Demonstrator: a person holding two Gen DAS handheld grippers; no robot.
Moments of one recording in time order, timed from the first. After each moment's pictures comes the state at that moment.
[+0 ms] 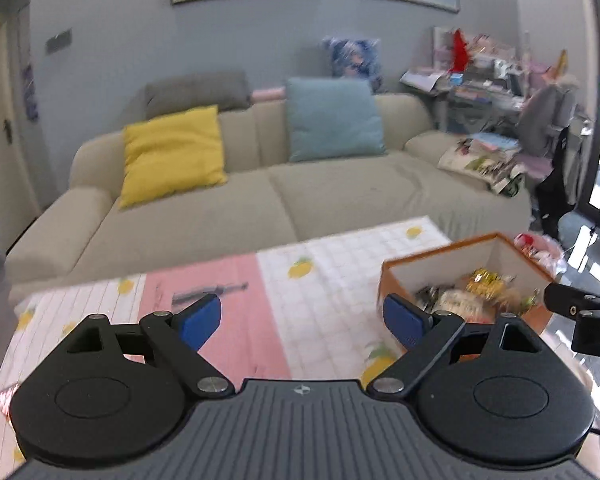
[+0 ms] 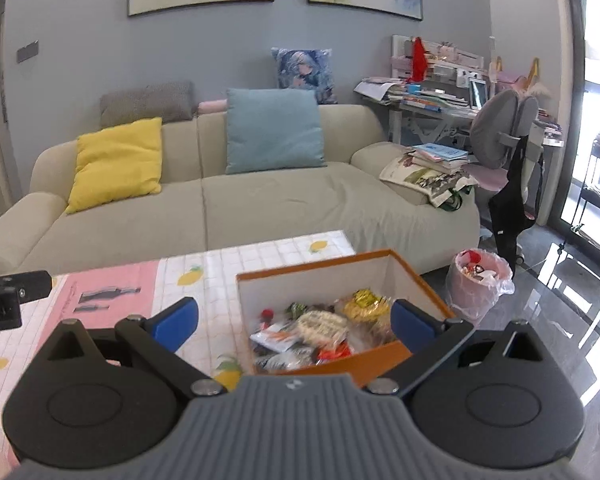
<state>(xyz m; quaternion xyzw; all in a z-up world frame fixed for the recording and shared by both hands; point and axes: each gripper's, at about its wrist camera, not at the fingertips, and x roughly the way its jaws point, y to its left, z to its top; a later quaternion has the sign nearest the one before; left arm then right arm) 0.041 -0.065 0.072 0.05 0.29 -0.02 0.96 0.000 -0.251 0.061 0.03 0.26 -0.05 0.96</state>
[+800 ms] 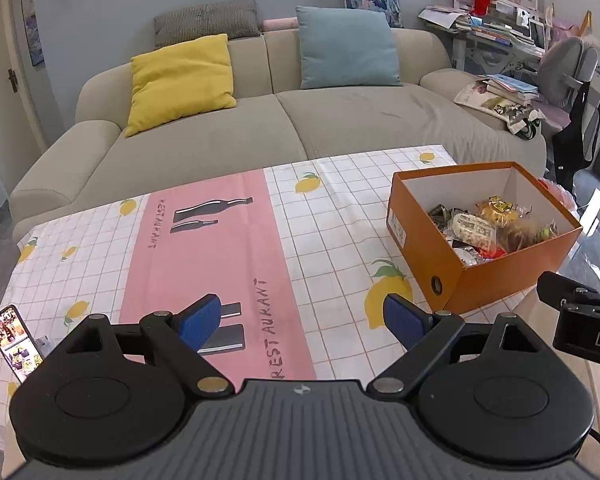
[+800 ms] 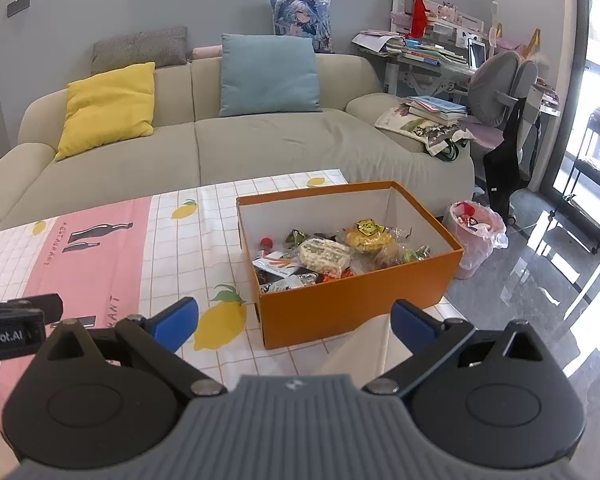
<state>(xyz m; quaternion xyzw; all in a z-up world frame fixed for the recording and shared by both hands) 0.016 -0.058 0.024 0.04 0.37 0.00 0.93 -0.011 -0.232 0.016 0.02 0.33 -0.06 0.94</state>
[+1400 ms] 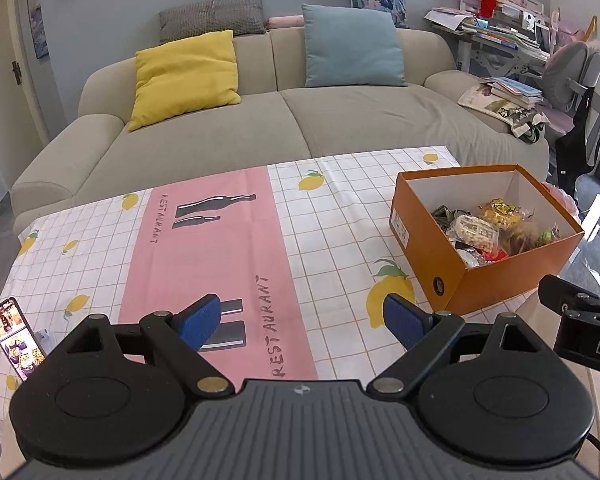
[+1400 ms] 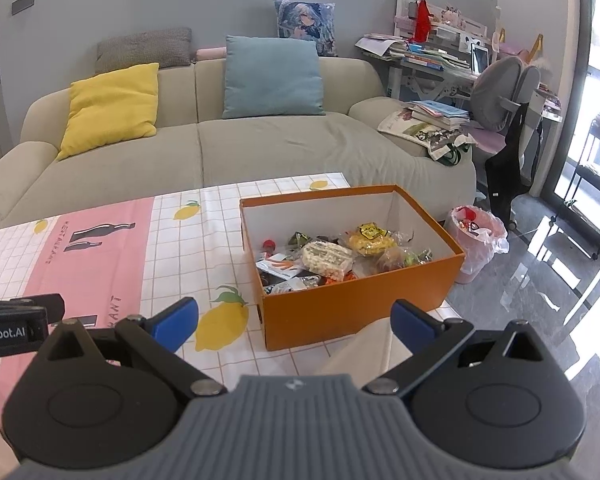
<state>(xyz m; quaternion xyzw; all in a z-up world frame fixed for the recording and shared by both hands) 0.018 -0.054 0.024 0.04 0.37 0.00 0.93 -0.012 -0.229 0.018 0.01 0.32 -0.05 0.94</state>
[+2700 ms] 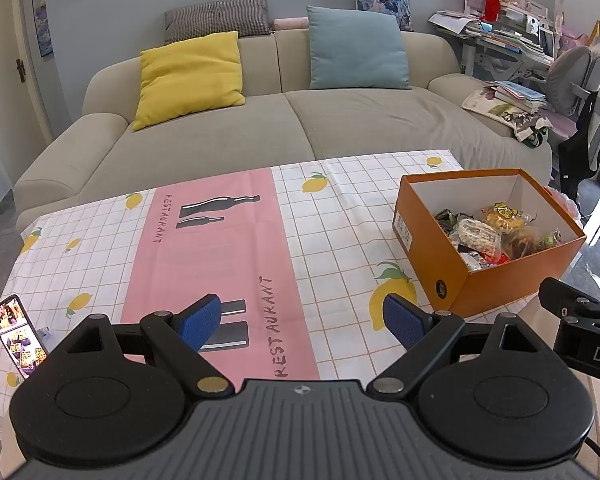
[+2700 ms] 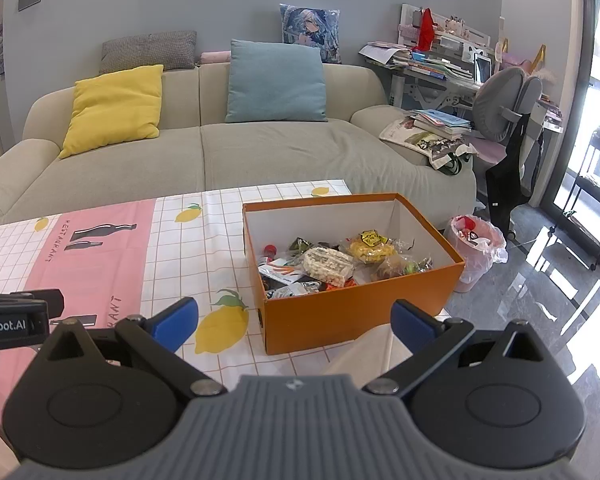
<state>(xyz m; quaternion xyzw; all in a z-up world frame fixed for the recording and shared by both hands) 0.016 -0.055 0.029 0.03 0.37 0.01 0.93 -0.013 -0.230 0.020 0.00 0.32 -0.05 0.95</state>
